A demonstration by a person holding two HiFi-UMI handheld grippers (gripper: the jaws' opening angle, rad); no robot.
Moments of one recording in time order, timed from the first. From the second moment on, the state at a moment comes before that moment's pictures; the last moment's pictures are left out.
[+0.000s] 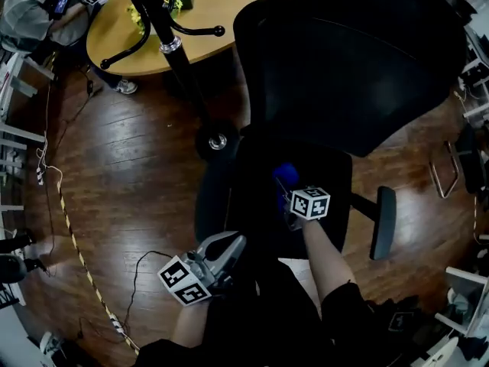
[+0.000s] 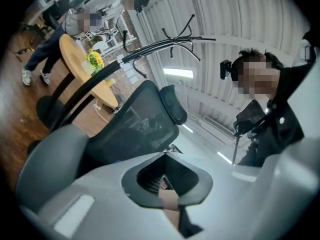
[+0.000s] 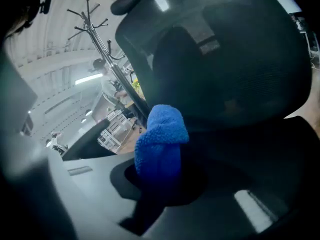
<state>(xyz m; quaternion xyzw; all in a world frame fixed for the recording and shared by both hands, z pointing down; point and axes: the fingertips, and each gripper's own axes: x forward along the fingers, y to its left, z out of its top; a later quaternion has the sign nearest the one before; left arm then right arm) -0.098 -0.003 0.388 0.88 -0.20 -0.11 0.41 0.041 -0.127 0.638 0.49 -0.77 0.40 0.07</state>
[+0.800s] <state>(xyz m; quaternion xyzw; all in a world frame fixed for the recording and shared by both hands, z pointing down) -0.068 -0.045 0.465 0.87 -0.21 -0.07 0.45 0.096 -0.230 0.764 0.56 -0.73 0.36 0.19</state>
